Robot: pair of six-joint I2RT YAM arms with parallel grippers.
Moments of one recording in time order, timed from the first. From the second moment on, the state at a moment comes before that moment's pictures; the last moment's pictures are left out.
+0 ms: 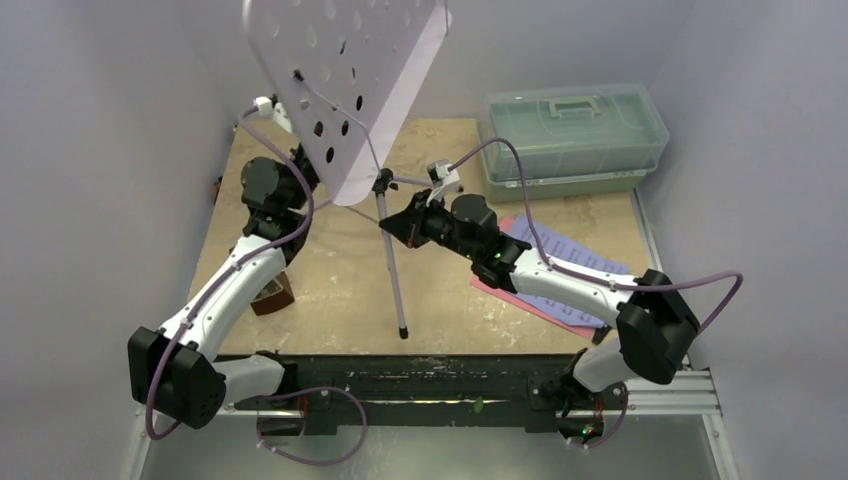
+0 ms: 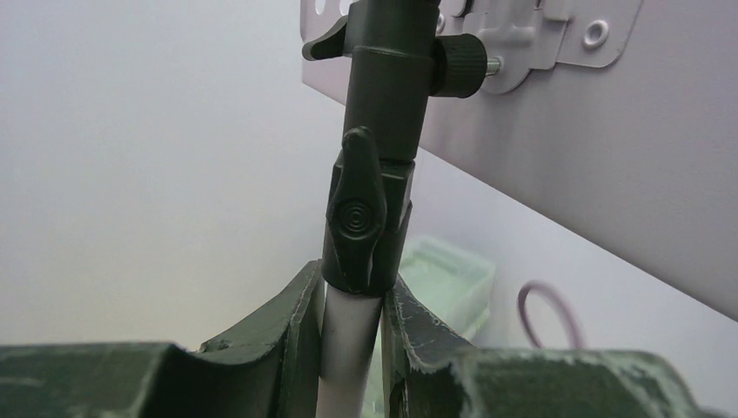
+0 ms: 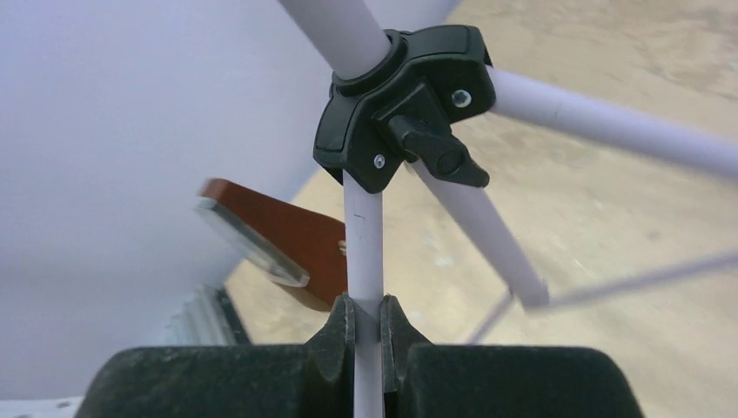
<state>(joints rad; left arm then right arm) -0.38 1.22 1.03 0.68 0.30 -0.39 0.86 1.46 0.97 0.41 -0.09 0.59</state>
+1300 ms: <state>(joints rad) -0.36 1.18 0.88 1.01 0.15 -0.33 0.90 1.67 1.00 0.39 0.02 0.71</state>
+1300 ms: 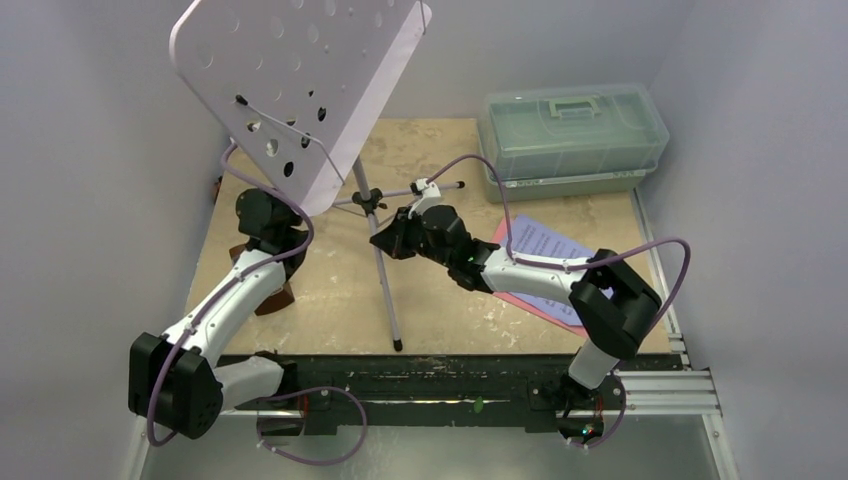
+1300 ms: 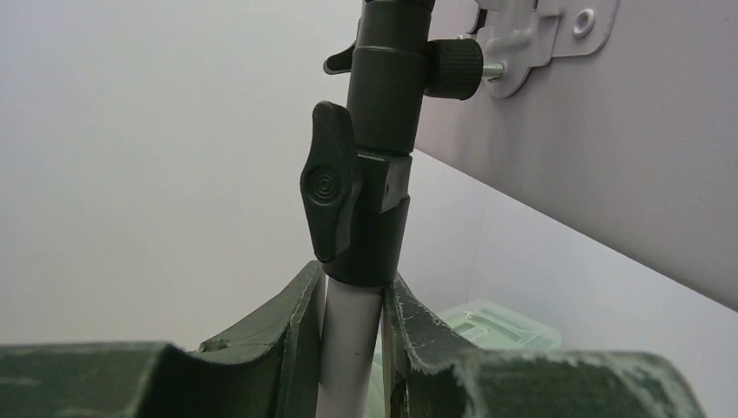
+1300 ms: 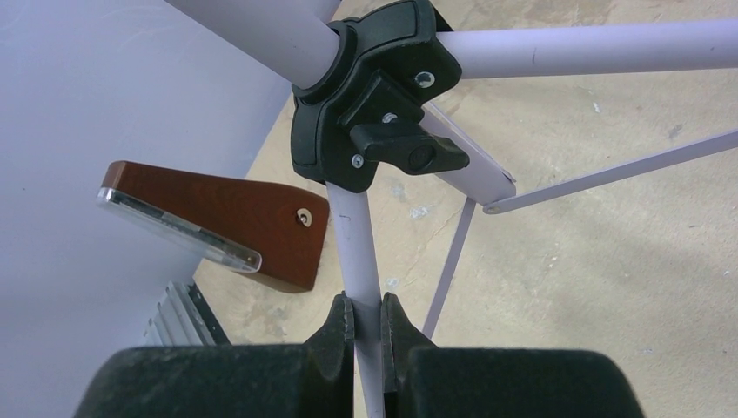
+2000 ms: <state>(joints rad) -0.38 1.15 0.88 0.81 0.07 -0.41 0.90 1.72 0.99 0.49 0.03 0.77</state>
